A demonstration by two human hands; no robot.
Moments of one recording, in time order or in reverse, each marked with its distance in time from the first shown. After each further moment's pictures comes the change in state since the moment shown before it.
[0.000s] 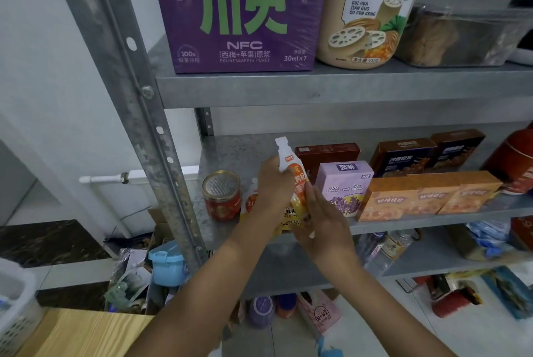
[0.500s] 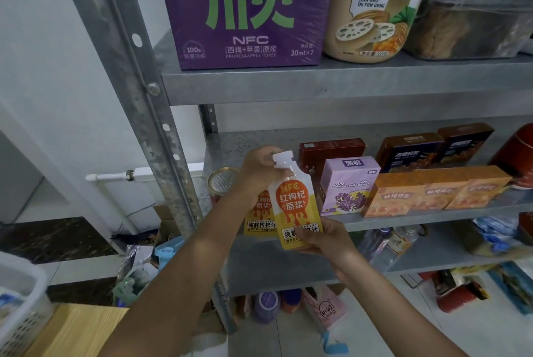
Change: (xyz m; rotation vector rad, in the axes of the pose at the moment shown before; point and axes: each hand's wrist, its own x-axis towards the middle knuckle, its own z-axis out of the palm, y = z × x) left_hand 0.021 -0.003 -0.044 0.195 -0.164 0.051; right_hand -0.004 0.004 0.010 1.139 -0.275 0.637
